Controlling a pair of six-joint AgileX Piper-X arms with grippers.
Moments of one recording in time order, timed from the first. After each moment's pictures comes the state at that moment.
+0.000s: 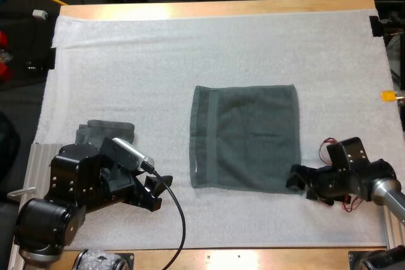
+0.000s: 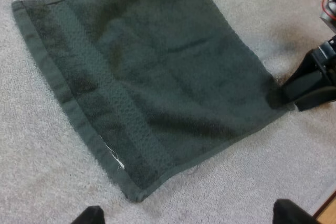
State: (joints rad) left arm -0.25 0.66 -0.85 1.17 0.50 -1.71; right arm 0.31 1.23 -0.44 0.60 -0.45 -1.12
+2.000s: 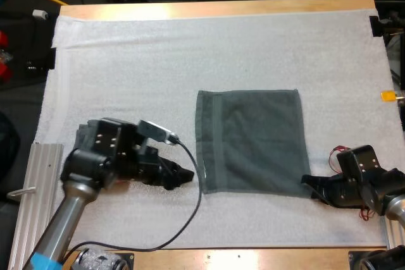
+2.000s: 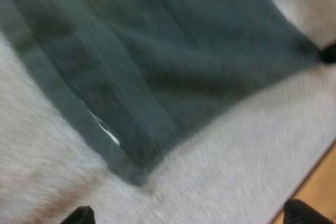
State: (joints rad) left arm -0.32 1.04 -0.76 1.00 0.63 -1.73; right arm 0.31 1.00 -0.44 0.84 -0.27 -1.21
